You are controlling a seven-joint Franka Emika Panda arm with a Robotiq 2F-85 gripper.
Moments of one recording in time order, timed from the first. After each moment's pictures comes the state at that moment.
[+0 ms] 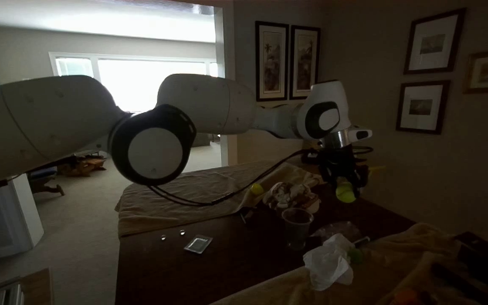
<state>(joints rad) -0.15 1.29 -0.09 -0.45 -0.05 2.04 -0.15</state>
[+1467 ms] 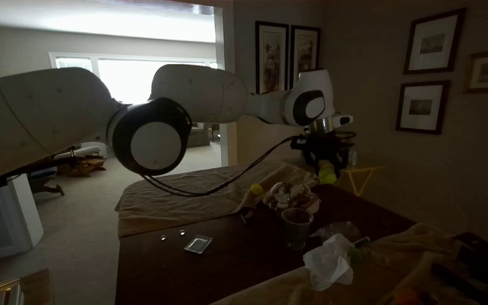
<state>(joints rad) -0.12 1.24 0.00 -0.46 -0.05 2.04 -0.27</state>
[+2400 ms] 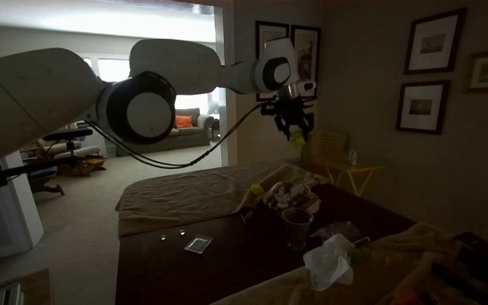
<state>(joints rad) 0.04 1.12 0.00 -0.45 -0.05 1.98 -0.17</state>
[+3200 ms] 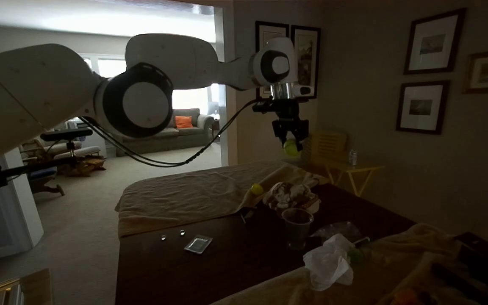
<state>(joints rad) 0.06 1.10 -0.08 -0.45 -0.05 1.70 0.12</state>
